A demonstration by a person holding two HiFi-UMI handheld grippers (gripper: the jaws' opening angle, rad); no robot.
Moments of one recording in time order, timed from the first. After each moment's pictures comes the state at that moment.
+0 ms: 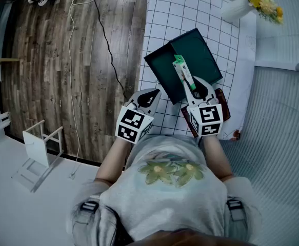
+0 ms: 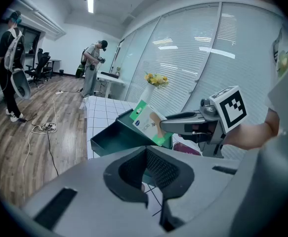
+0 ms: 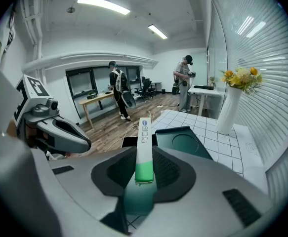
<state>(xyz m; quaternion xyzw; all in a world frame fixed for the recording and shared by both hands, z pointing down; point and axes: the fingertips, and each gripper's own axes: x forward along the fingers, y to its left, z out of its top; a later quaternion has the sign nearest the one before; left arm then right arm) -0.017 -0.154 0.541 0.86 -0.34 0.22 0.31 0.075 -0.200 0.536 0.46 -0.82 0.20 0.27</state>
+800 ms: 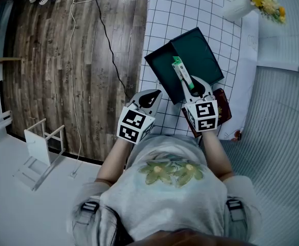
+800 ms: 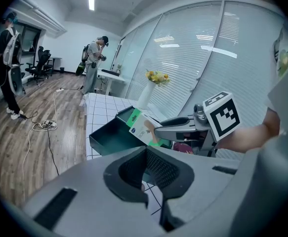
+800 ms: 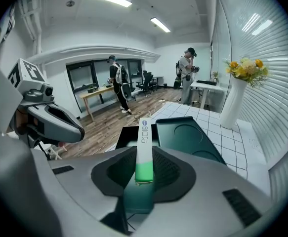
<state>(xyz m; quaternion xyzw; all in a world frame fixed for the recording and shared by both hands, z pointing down) -0.013 -0.150 0.549 0.86 -0.34 0.22 0.32 0.075 -0.198 0.572 0.44 -0.82 0.21 0.30</state>
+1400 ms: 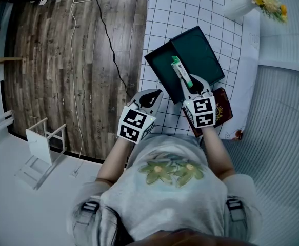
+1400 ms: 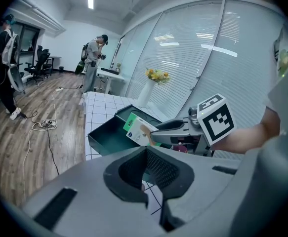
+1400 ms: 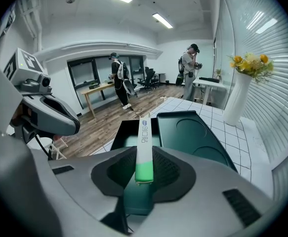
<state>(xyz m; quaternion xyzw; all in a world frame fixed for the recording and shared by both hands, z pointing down) -0.009 -0.151 0.552 0.86 -0.33 0.23 0.32 0.074 -0.200 0.594 0.43 -0.82 0.21 0.32</state>
